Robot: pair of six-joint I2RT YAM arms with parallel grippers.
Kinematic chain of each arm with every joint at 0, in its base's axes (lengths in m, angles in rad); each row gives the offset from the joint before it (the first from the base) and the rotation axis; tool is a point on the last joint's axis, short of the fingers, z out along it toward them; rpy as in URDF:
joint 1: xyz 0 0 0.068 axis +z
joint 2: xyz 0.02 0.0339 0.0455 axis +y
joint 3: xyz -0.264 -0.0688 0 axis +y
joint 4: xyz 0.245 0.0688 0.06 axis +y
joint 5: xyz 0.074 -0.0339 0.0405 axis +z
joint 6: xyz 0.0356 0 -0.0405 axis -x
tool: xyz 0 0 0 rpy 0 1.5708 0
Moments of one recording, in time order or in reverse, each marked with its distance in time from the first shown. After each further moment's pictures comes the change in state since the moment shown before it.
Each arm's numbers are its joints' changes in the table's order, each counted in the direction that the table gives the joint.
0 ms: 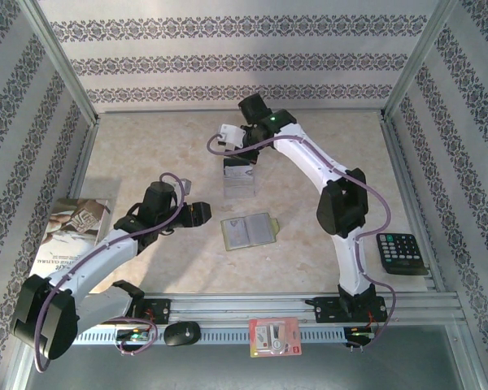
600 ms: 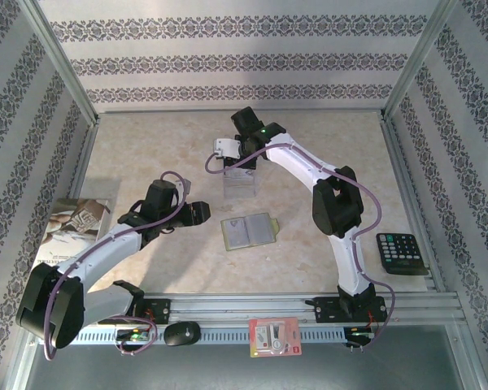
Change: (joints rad) left arm 0.026 0.077 -0.003 -0.004 -0.009 0.000; right arm 0.023 0.013 0.134 -0.175 -0.136 0.159
